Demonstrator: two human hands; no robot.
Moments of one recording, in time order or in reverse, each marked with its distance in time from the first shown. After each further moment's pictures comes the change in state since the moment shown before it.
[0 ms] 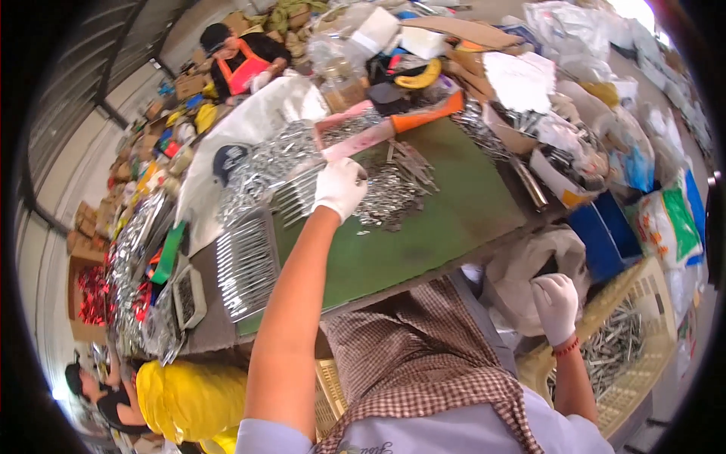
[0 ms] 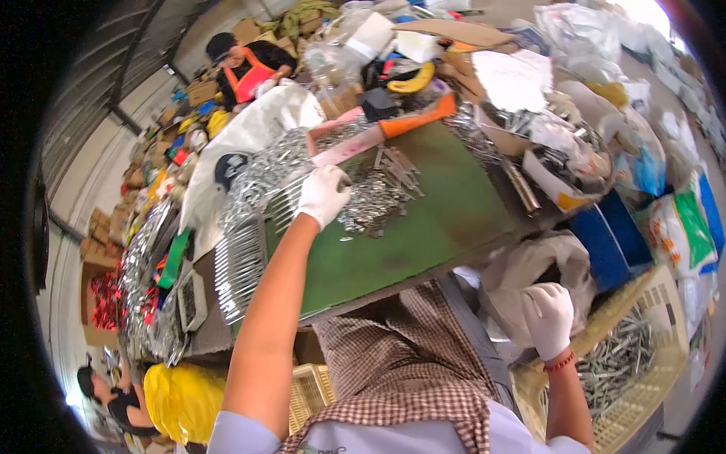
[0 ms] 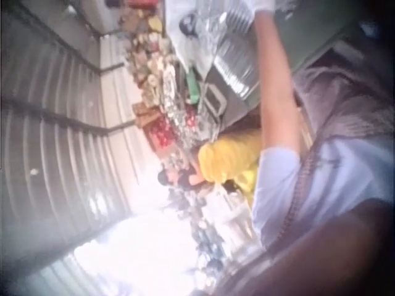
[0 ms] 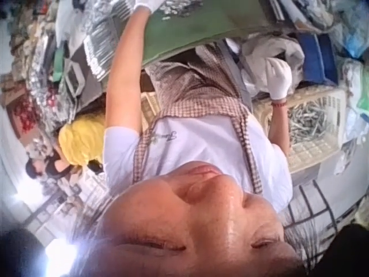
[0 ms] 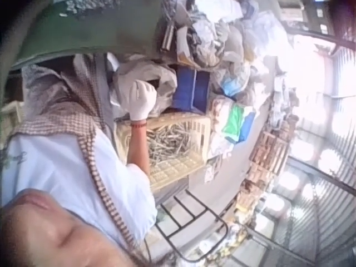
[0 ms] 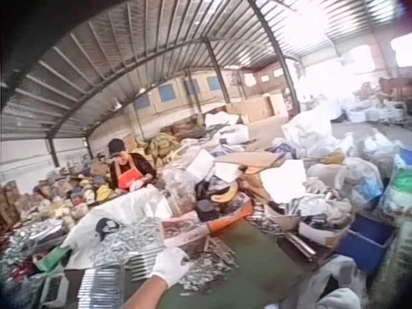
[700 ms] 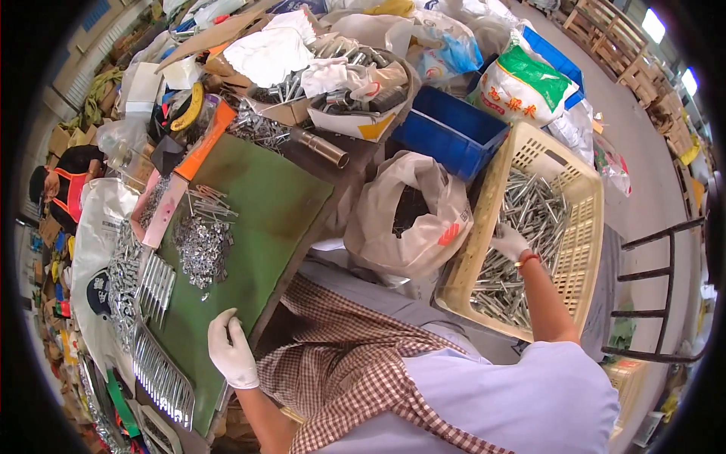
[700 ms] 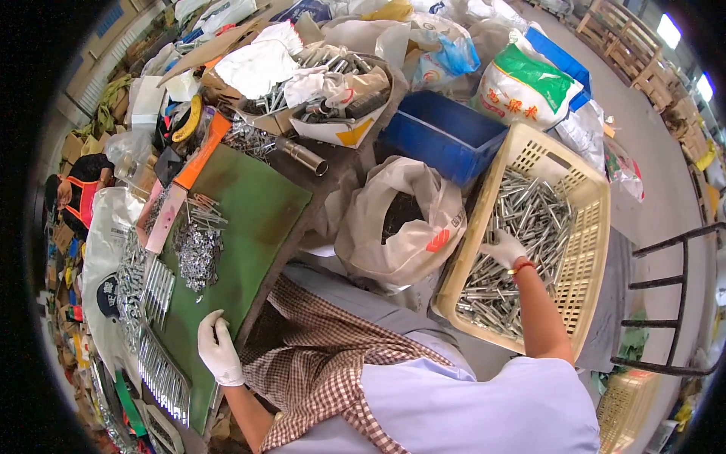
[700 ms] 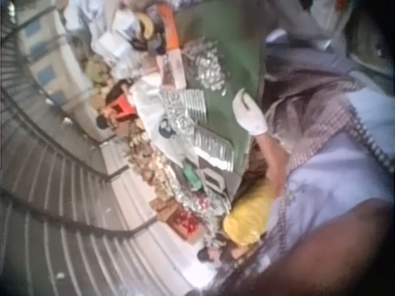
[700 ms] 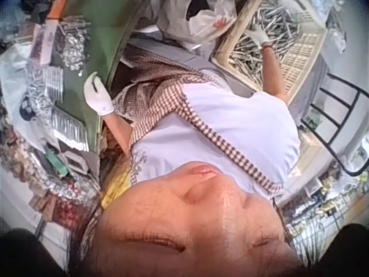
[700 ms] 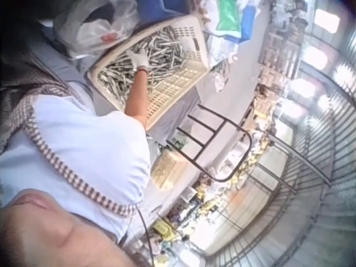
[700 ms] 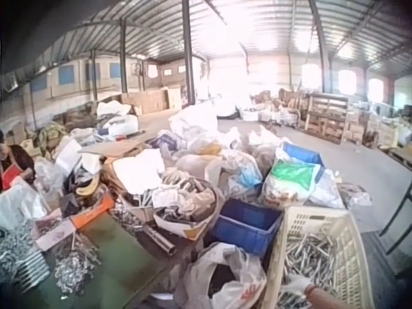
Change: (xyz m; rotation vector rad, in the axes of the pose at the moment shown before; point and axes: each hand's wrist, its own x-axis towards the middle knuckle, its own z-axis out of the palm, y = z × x) left_hand -0.162 0.097 -0.001 -0.478 0.164 -0.126; right_hand -0.217 0.233 -0.054 -0.102 -0.413 1.147
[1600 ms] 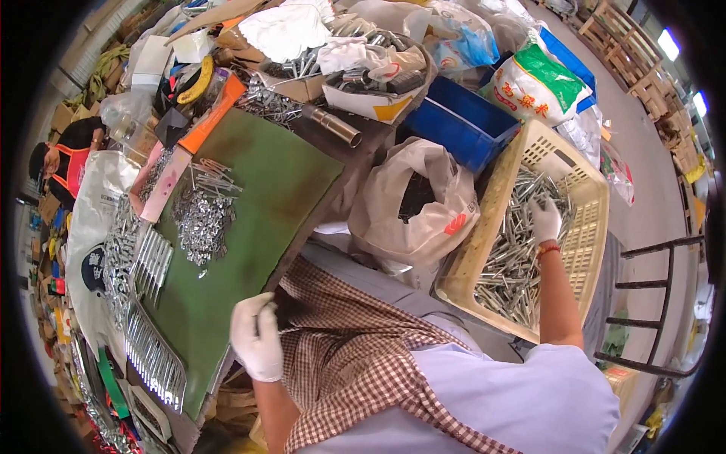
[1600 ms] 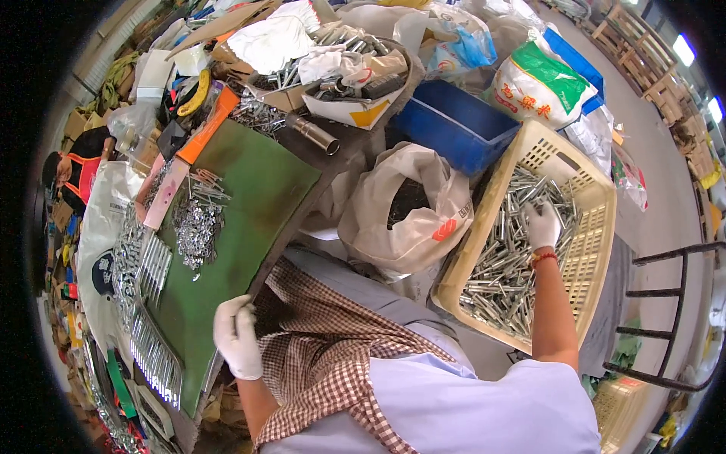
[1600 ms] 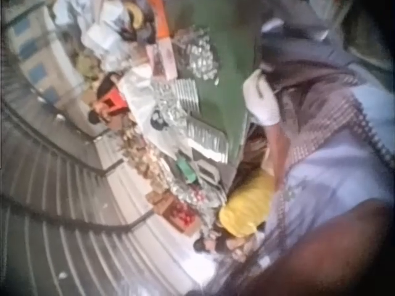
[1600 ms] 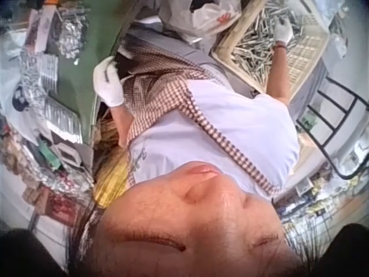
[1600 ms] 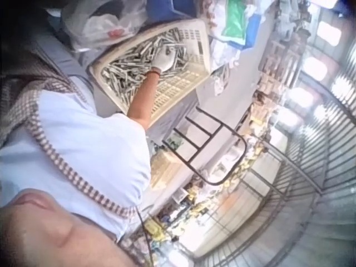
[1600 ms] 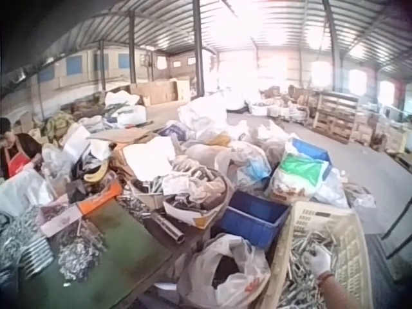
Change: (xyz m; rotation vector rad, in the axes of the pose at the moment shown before) left_hand -0.022 0.041 0.012 -0.330 -0.077 -0.023; right_hand -0.009 -0.018 -0.057 0.375 0.736 -0.087
